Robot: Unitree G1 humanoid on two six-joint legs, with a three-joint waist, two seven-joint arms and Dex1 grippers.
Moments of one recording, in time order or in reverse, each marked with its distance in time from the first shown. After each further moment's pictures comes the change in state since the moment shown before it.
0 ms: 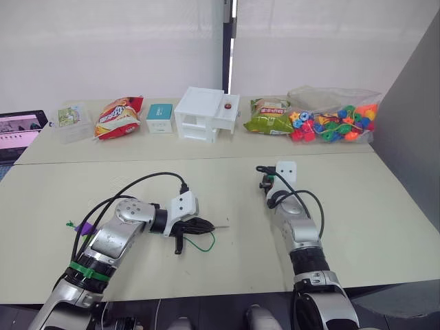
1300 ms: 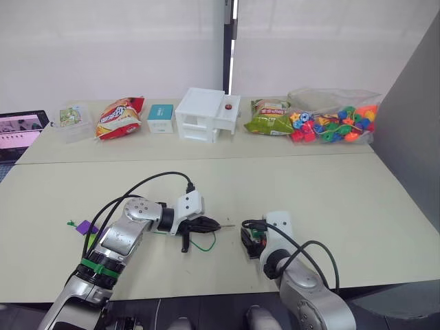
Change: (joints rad) left arm -0.033 -0.056 -0.016 0.051 0.025 -0.041 -0.021; right arm 0.662 0.025 0.333 -1.154 0.078 0.714 0.059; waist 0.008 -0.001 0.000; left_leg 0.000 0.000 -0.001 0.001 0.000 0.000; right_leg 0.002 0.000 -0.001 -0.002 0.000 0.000
